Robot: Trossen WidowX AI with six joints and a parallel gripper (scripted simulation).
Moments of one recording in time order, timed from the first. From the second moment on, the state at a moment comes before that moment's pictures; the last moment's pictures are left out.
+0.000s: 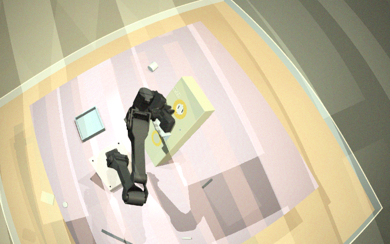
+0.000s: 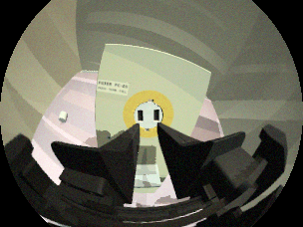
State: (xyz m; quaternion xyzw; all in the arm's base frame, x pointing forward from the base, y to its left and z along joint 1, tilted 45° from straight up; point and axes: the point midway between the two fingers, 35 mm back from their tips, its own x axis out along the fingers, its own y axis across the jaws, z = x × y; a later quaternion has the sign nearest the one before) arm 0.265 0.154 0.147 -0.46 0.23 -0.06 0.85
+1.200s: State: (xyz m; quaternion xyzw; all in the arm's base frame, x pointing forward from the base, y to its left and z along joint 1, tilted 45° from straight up) arm 0.294 0.138 0.135 -0.47 0.23 -0.06 0.85
